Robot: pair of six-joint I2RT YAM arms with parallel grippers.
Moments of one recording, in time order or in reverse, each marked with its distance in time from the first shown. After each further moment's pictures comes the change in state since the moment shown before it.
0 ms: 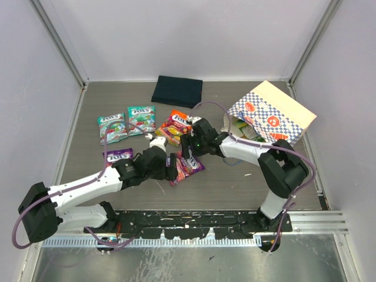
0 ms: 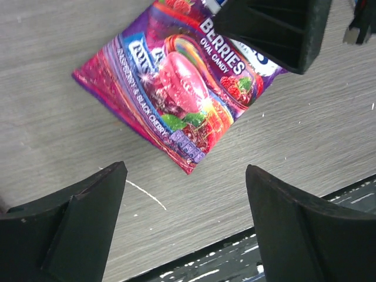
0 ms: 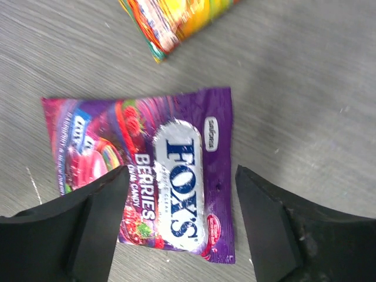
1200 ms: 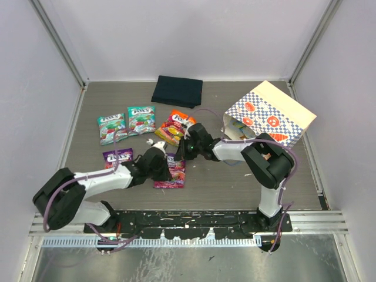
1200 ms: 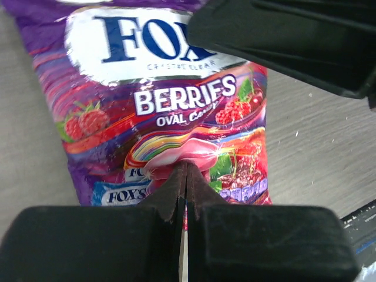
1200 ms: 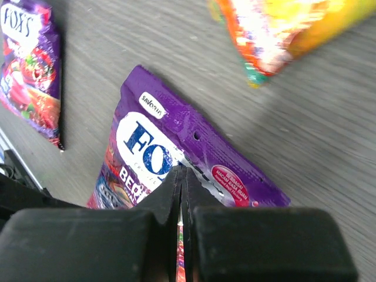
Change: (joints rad) left arm 0.153 0.256 -0.113 0.349 0.225 0.063; right arm -0.005 0.129 -0.052 0.328 -0.240 0.215
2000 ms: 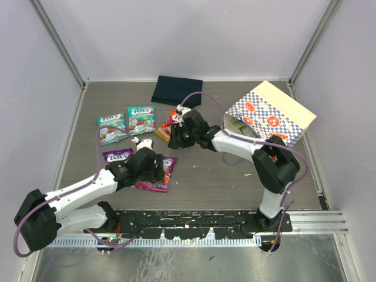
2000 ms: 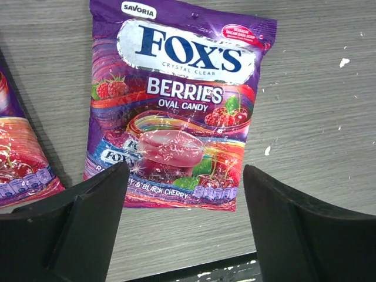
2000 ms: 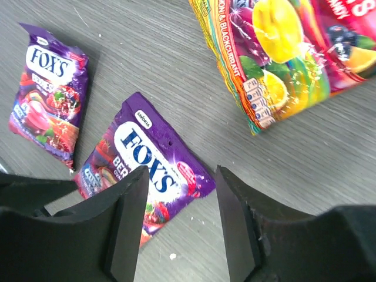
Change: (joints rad) left arm -0.019 -0.304 0.026 -0.412 -0.256 -0.078; right arm 0.056 -0.011 0.266 -0.260 0.128 -0.122
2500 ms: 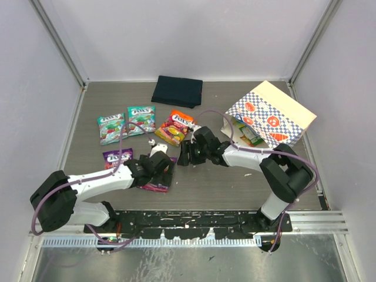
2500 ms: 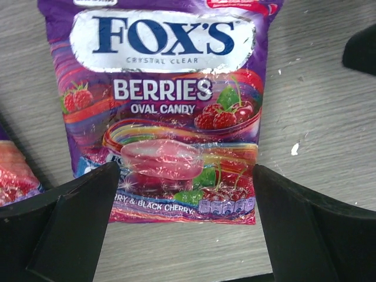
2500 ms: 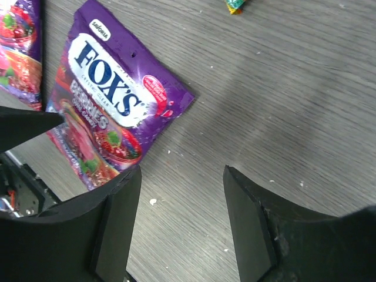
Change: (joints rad) left arm -0.115 0.197 0.050 0.015 -0.079 0.104; right arm -0.012 -0.176 -0.330 0.082 -0.034 0.060
